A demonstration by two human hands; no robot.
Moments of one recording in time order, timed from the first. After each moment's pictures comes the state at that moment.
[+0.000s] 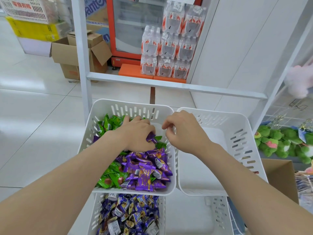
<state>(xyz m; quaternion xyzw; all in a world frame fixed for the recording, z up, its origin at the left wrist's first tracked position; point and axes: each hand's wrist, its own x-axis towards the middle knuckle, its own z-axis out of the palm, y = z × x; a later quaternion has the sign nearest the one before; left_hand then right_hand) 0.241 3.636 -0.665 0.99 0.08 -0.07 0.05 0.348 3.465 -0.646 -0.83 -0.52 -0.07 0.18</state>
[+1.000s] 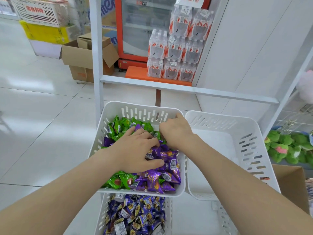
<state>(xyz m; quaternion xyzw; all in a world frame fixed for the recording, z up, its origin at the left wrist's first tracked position) 0.184 3.636 -0.682 1.00 0.03 0.00 0.04 0.330 3.530 -0.648 -0.81 -0.53 -0.08 -0.22</state>
